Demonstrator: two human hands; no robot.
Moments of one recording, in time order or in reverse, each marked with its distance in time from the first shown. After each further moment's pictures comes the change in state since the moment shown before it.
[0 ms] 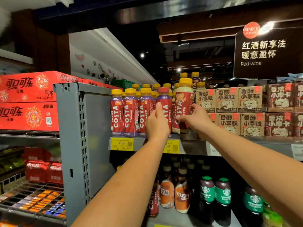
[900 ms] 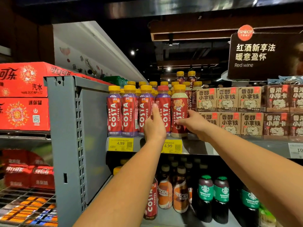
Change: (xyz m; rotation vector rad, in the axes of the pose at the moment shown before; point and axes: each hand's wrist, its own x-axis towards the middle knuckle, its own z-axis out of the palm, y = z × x) left_hand 0.015 -0.024 -0.008 -0.218 -0.096 -0.153; right_hand 0.007 0.009 0.016 -0.094 -0.095 0.144
